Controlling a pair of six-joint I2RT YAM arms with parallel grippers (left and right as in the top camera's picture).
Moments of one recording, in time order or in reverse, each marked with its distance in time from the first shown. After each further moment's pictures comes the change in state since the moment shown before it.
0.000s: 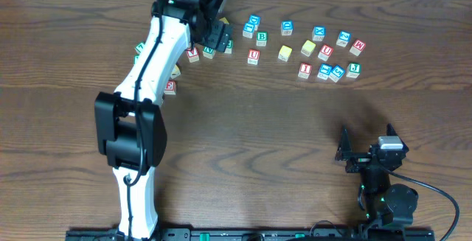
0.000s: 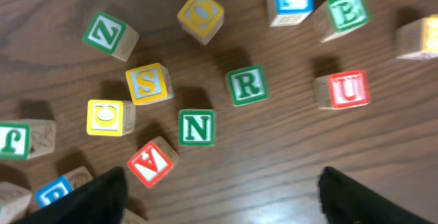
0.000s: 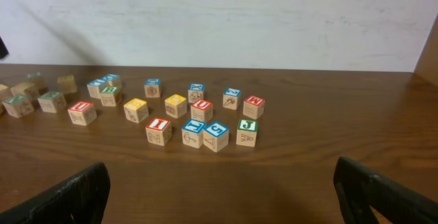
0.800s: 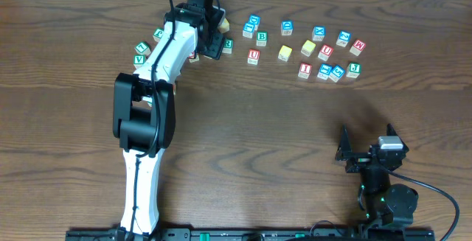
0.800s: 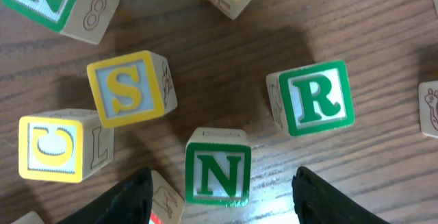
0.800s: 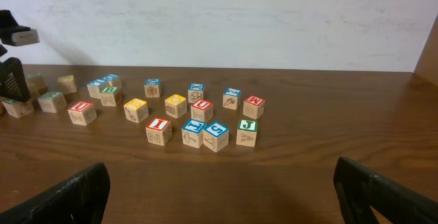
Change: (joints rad) left arm 0.012 0.178 0.000 0.099 -0.039 -0.003; right arm 0.000 0.000 0.000 0.000 0.000 0.000
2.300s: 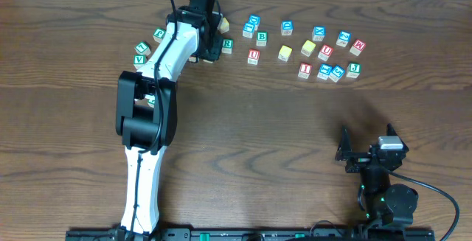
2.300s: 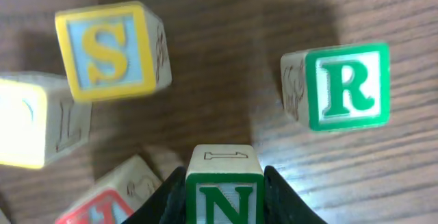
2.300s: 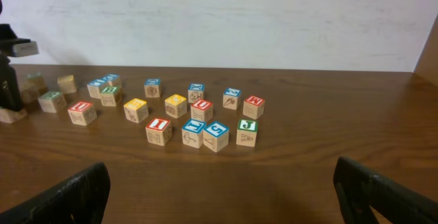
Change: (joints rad) left arm 0.000 0.036 0.016 -0.075 0.000 -0.120; right arm 0.000 0.000 0.000 0.000 0.000 0.000
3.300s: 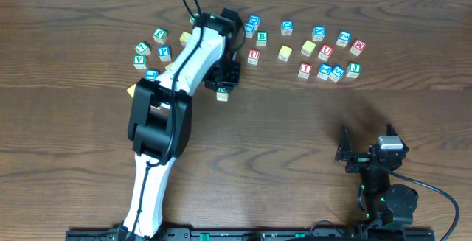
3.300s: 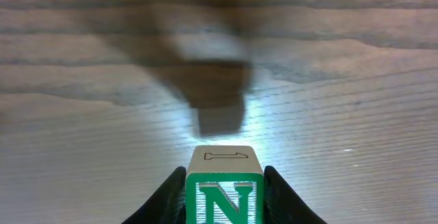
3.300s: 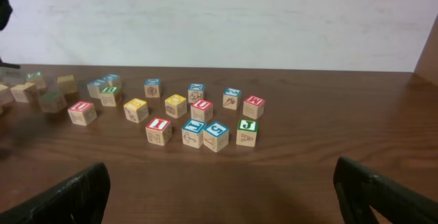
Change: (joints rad) left arm -0.150 -0.055 0.000 -0.429 0.046 -0.263; right arm 0.000 0.000 0.000 0.000 0.000 0.000
